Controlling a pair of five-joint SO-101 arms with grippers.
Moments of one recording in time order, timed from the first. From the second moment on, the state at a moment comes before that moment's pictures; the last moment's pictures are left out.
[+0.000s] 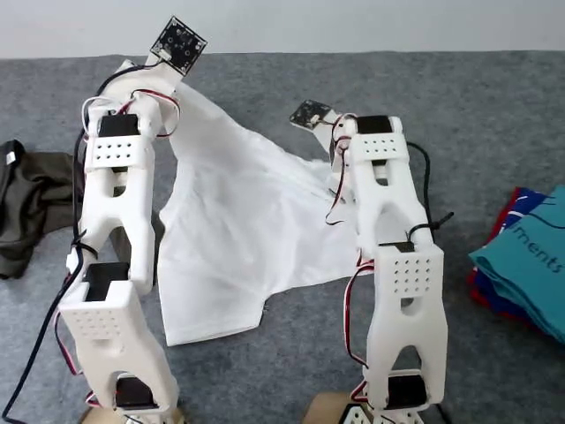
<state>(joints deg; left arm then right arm) -7.2 26.6 -18.2 38.4 -32.9 -8.1 49.8 -42.8 83.7 44.2</state>
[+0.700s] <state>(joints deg) -7.2 26.6 -18.2 38.4 -32.9 -8.0 50.6 -42.7 62.8 27.8</state>
